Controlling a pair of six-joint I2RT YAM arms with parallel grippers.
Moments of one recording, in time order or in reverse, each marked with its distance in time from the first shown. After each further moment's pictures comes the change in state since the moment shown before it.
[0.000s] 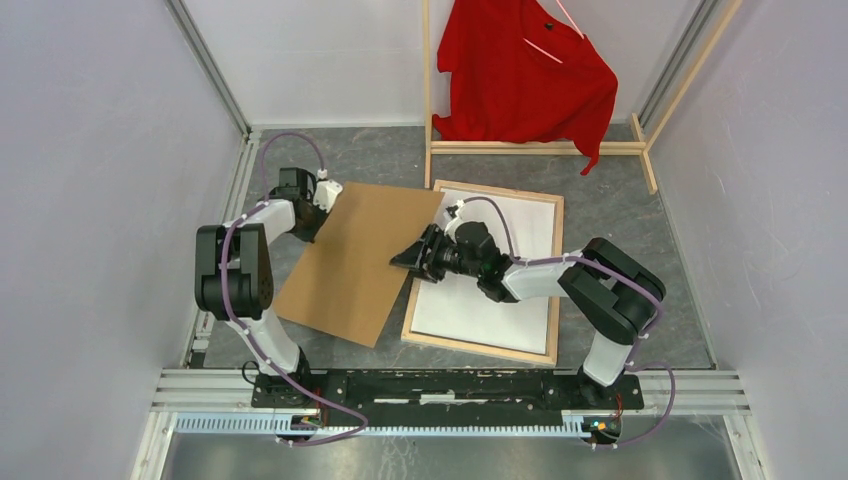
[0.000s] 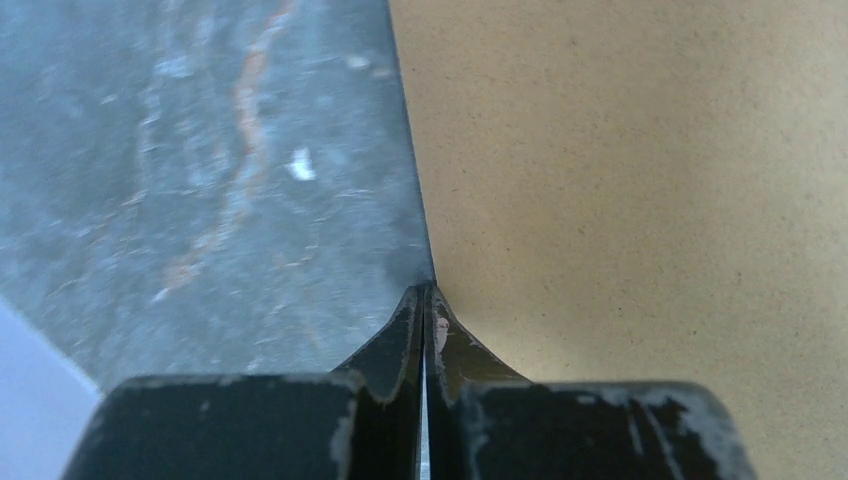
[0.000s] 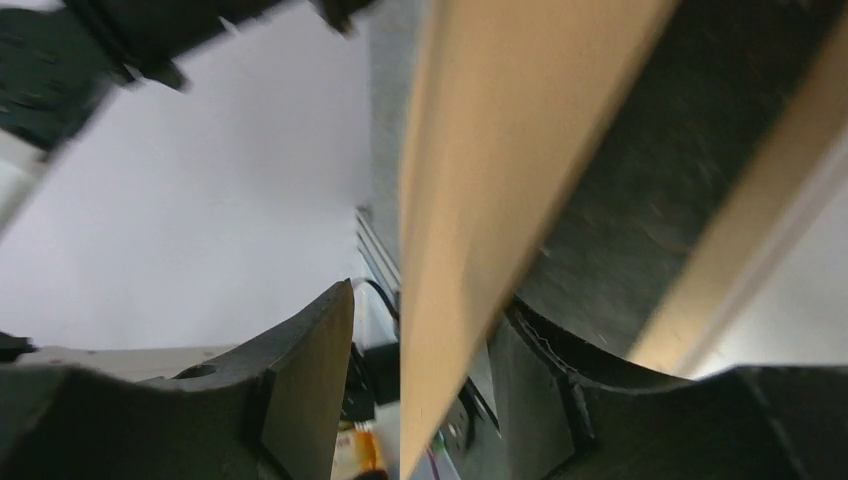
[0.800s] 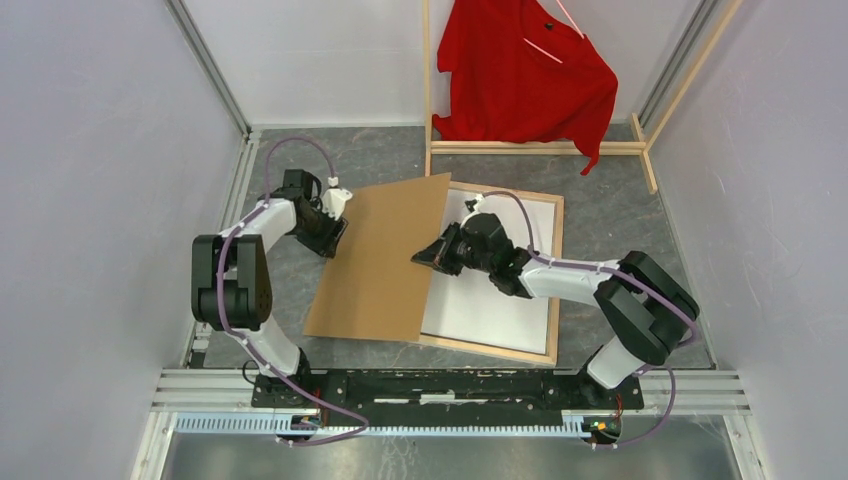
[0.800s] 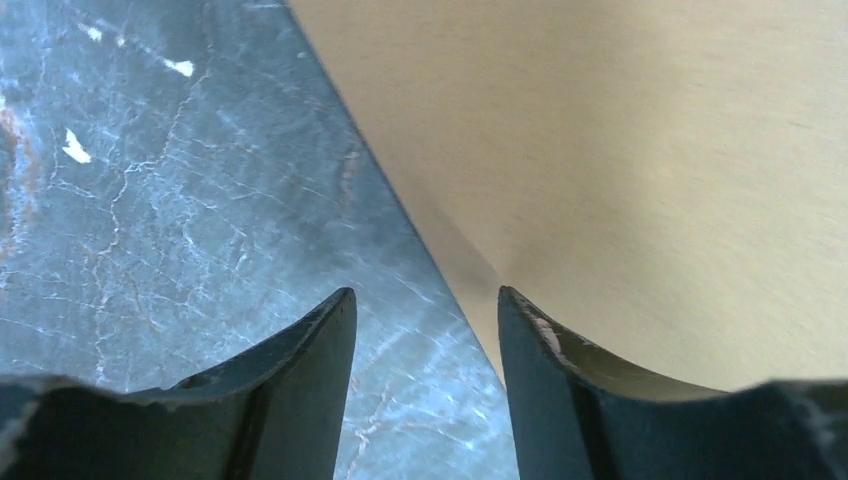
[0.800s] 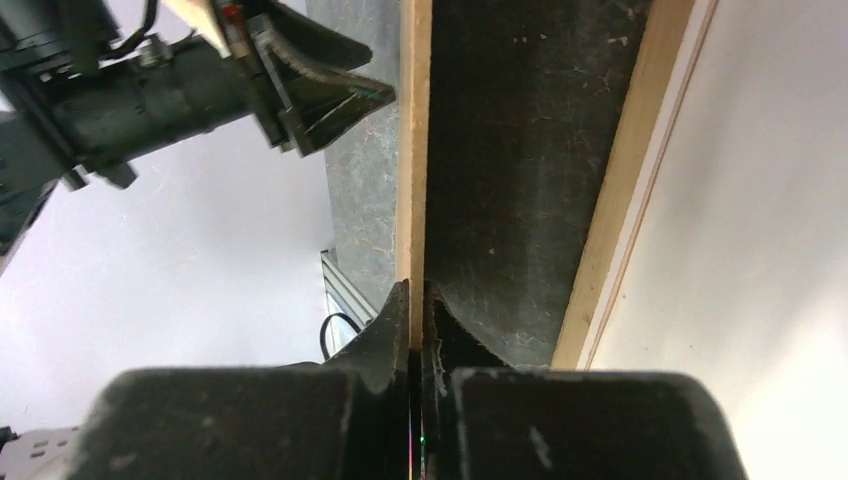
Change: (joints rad) left arm -0.025 -0.072 0.001 -0.195 0.194 -0.003; right arm -0.031 -0.167 0.004 -0.235 0.124 -0.032
